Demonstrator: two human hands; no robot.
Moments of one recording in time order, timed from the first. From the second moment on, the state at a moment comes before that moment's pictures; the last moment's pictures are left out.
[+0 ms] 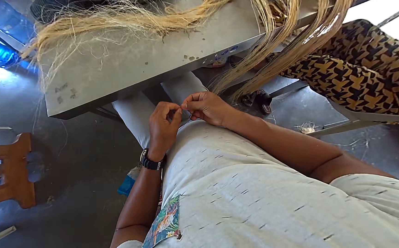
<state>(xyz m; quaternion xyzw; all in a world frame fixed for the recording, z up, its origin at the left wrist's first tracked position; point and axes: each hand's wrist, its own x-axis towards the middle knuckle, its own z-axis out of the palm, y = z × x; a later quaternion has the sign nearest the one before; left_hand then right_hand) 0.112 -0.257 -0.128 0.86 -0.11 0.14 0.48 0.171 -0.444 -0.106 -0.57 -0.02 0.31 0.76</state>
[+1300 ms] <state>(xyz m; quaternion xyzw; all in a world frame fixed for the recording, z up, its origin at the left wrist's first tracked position) 0.111 -0.229 -0.126 0.81 -0.09 0.03 0.58 0.172 -0.447 -0.105 -0.62 -0.05 0.32 0.71</state>
